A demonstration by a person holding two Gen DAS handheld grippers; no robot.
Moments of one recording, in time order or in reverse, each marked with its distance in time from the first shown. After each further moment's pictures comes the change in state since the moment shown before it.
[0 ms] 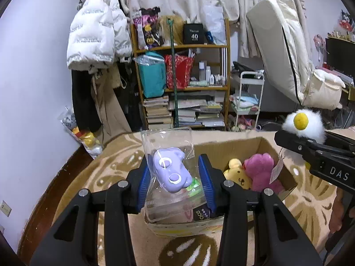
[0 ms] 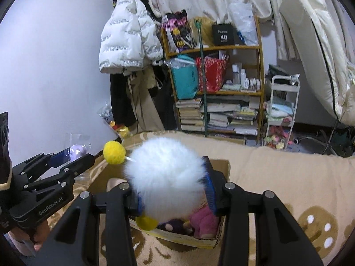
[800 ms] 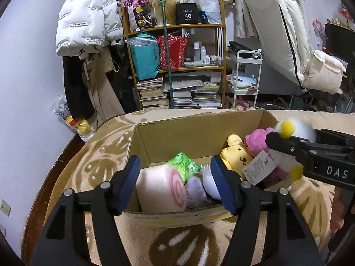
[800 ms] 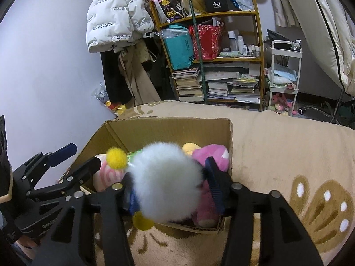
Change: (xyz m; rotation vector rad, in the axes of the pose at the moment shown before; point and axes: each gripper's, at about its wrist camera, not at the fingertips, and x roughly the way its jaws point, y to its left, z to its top) left arm 0.033 -0.017 -0.028 0.031 0.099 -0.013; right arm 0.031 -0.019 -0.025 0.069 0.148 0.004
